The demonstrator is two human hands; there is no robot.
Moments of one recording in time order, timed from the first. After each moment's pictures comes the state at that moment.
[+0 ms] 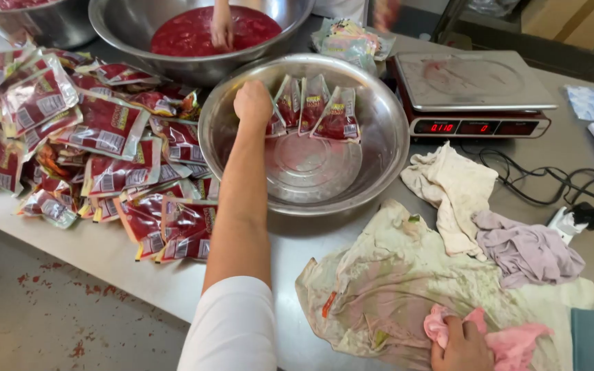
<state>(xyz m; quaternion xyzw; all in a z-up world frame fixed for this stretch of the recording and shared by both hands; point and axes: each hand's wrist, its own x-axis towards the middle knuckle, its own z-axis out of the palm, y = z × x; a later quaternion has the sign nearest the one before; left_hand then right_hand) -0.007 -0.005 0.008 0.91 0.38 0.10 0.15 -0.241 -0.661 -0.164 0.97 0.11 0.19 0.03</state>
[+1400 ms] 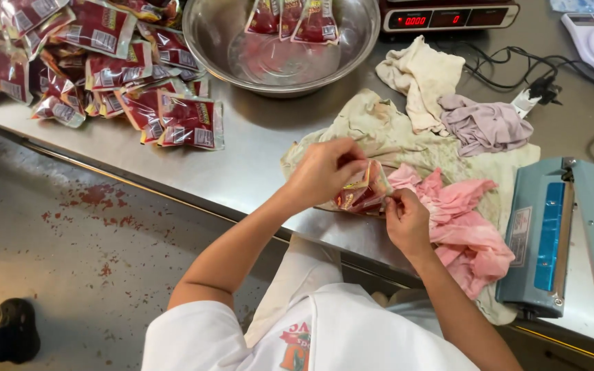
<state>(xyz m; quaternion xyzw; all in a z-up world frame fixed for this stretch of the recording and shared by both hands) -0.370 -0.395 0.082 0.87 -0.04 0.13 0.47 -0.307 -0.640 -0.085 0.86 0.23 0.11 -0.44</state>
